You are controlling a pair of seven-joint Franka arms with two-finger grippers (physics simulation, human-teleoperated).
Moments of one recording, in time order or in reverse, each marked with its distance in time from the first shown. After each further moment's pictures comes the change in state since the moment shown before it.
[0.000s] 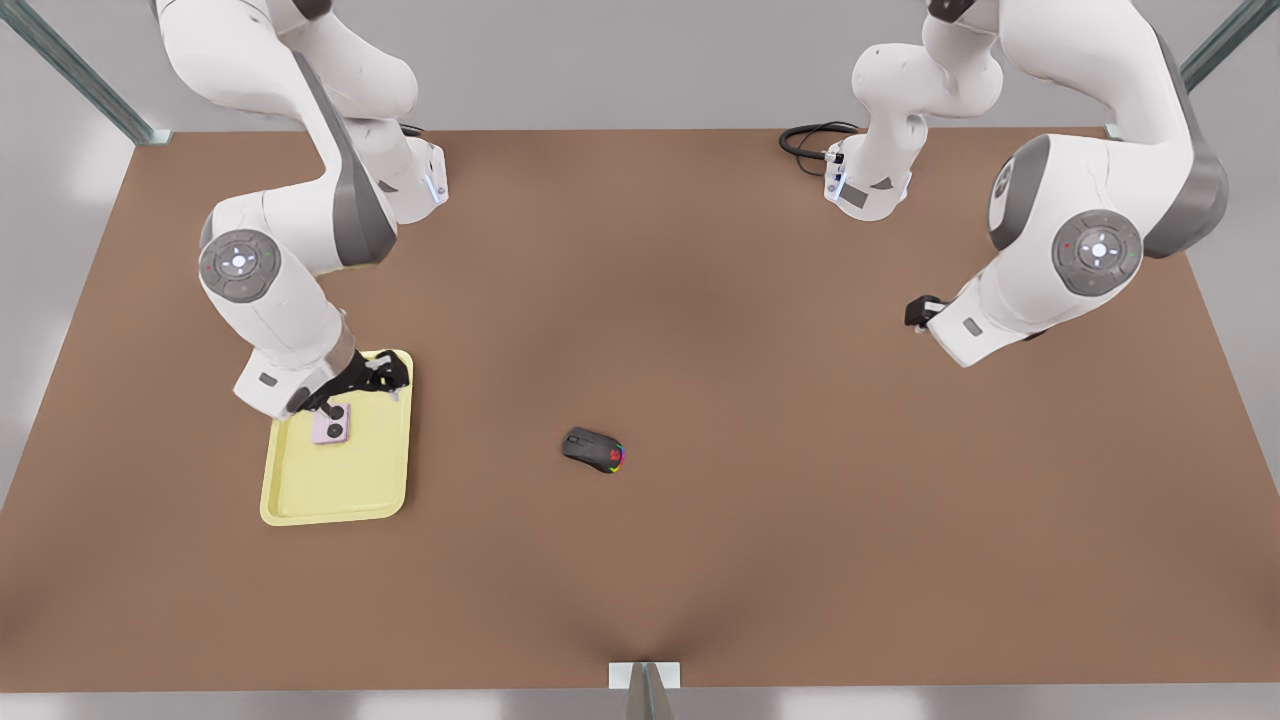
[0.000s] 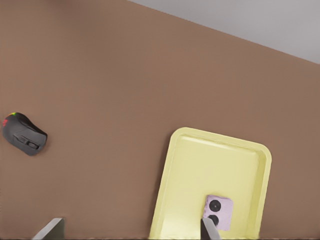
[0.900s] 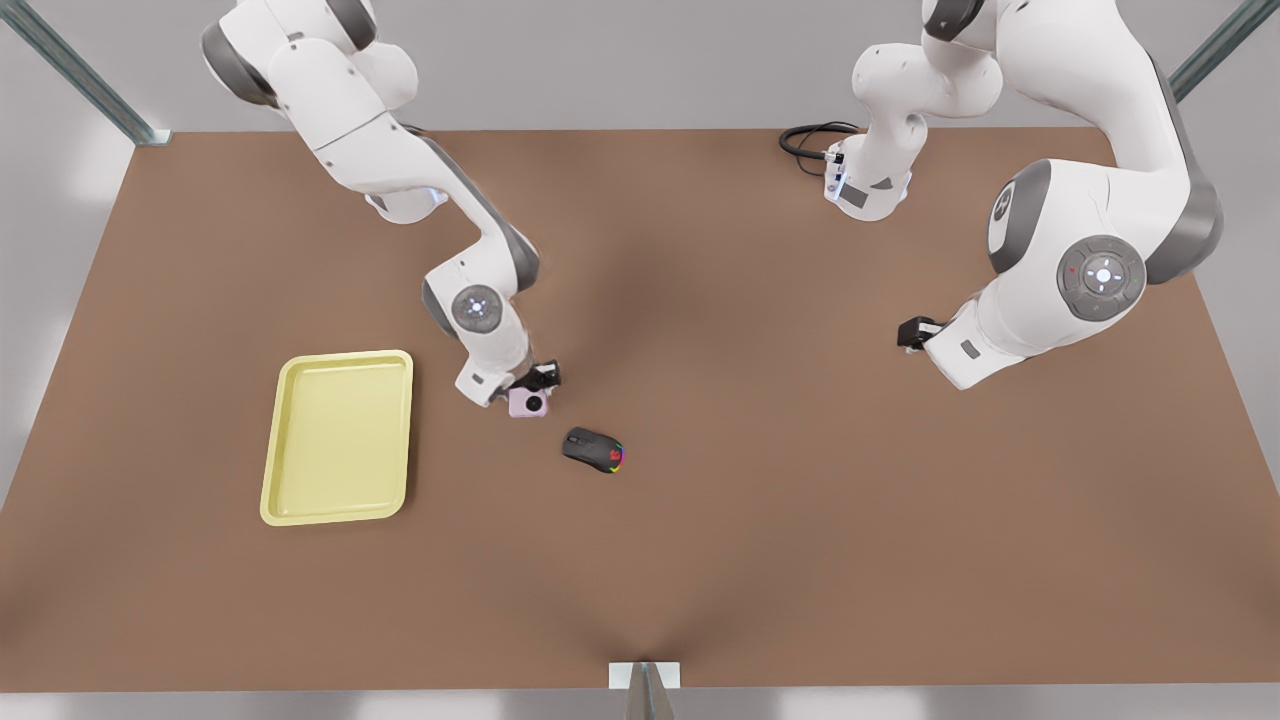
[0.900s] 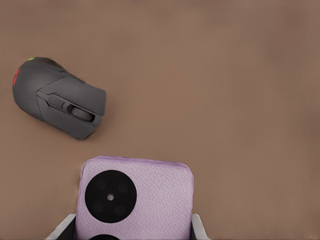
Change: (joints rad) left arm -0.002 0.072 0.008 0.075 -0.039 0.030 0.000; right arm 0.296 0.174 -0.090 -0.470 0.009 0.656 0.448
